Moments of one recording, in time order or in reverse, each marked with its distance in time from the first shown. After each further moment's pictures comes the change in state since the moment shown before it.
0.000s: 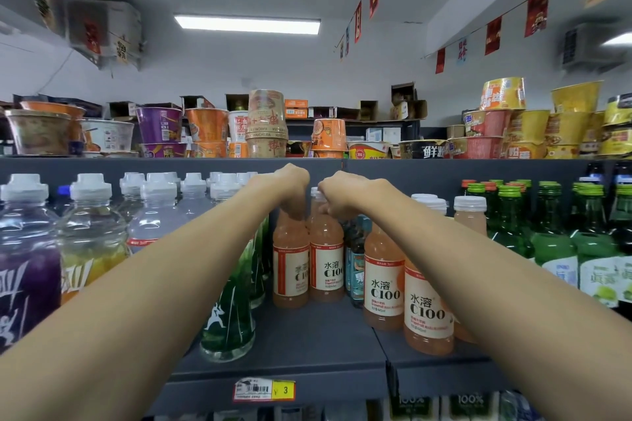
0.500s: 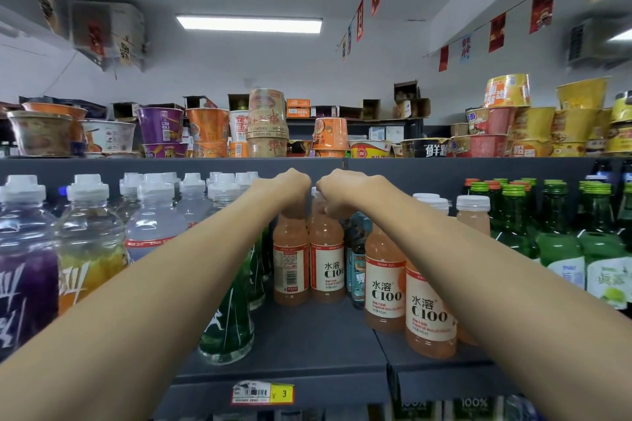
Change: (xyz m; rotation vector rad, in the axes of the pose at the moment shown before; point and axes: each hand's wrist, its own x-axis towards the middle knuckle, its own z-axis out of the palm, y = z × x) left_hand 0.002 0.006 0.009 -0.010 -0.003 -0.021; right_hand -0.003 -0.005 -0.006 0.003 -0.019 0.021
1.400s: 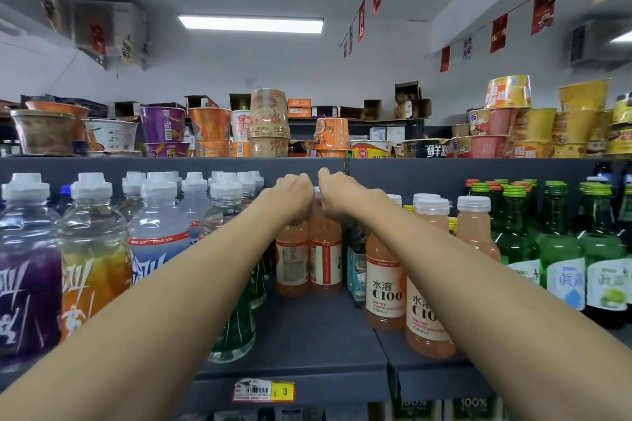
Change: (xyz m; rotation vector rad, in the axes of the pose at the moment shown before) left_hand 0.000 0.002 0.019 -0.035 0.096 -0.056; right_hand 0.007 -0.005 0.017 0.300 0.138 0.070
